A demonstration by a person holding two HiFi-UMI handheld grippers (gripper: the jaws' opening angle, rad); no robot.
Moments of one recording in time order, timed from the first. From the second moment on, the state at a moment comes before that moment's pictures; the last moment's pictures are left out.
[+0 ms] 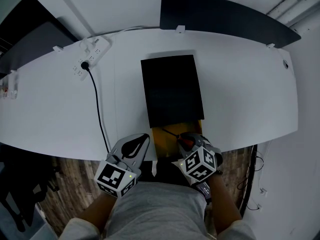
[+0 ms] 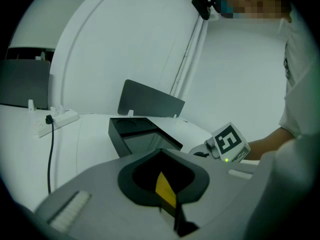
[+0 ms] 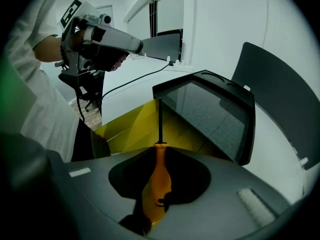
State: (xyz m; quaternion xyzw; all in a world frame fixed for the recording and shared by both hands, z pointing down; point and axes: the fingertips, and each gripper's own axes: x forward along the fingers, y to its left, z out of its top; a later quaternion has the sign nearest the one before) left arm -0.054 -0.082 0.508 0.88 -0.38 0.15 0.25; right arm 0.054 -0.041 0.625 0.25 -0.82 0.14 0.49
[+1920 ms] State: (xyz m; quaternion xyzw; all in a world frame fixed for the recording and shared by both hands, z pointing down) left arm -0.069 -0.084 0.515 0.88 -0.38 0.15 0.26; right arm 0.045 -0.042 0.653 0.21 -0.79 0.16 0.56
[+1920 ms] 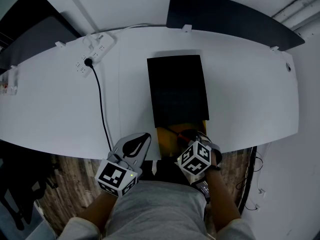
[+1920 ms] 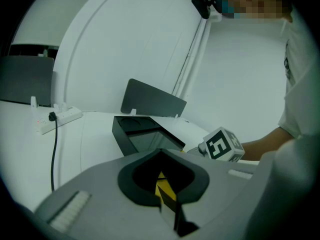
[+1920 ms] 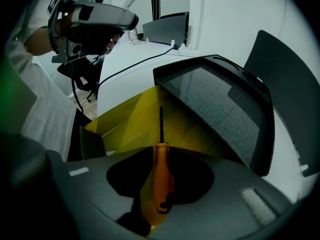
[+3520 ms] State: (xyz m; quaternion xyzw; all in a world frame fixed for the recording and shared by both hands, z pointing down) left arm -0.024 -0.078 0.452 0.91 -0.33 0.14 0.19; right arm 0.061 -0.054 0.535 0.37 -0.83 0.19 0.36
